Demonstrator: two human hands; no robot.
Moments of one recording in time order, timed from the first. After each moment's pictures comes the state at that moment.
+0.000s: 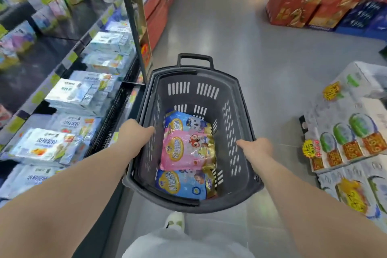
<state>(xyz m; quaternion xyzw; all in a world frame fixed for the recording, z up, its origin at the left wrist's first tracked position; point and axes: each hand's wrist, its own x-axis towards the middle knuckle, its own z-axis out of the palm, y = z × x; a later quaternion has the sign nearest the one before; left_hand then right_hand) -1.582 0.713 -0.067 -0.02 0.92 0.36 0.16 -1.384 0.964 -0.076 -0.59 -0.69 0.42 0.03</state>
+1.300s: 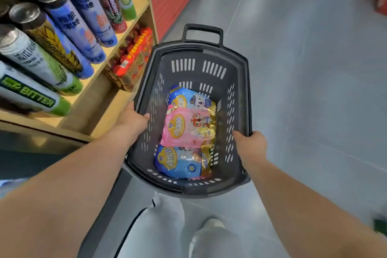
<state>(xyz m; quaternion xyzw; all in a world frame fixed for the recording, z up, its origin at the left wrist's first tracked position) -2.152 1.053 -0.330 -0.19 0.88 0.35 0.25 -2.006 1.309 -0.335 -0.53 -0.73 0.43 -0.03</state>
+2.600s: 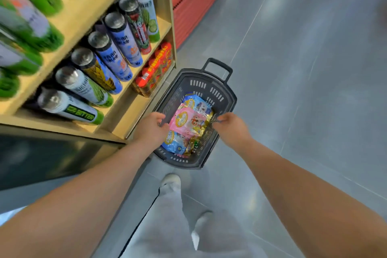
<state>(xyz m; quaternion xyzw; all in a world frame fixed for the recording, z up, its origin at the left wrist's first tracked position) -2.164 1.063 -0.190 -0.08 0.92 0.31 0.23 -2.127 1.279 -0.169 -0.30 -0.84 0.41 -0.21</state>
